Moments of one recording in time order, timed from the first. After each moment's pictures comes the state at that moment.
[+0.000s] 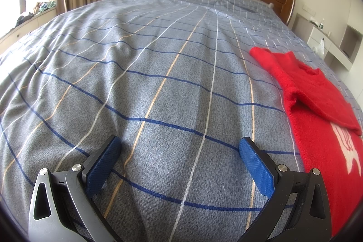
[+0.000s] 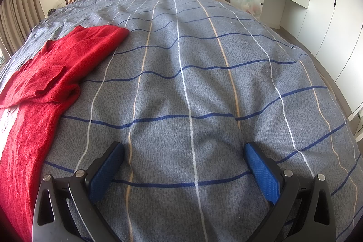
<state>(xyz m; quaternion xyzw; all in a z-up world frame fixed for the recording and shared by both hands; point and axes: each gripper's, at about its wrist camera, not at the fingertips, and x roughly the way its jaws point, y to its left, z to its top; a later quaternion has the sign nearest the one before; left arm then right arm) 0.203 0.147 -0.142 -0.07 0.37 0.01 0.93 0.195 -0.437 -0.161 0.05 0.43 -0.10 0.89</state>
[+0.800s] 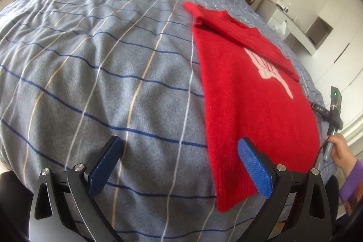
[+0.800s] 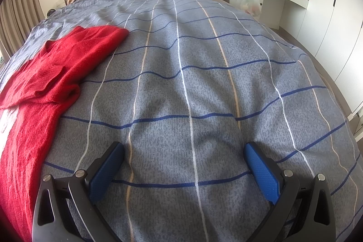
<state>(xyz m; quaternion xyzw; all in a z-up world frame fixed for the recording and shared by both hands) 0.064 0.097 -0.128 -0.13 0.45 -0.12 0.88 0.197 -0.438 -0.161 0.05 0.43 -0.10 0.89</state>
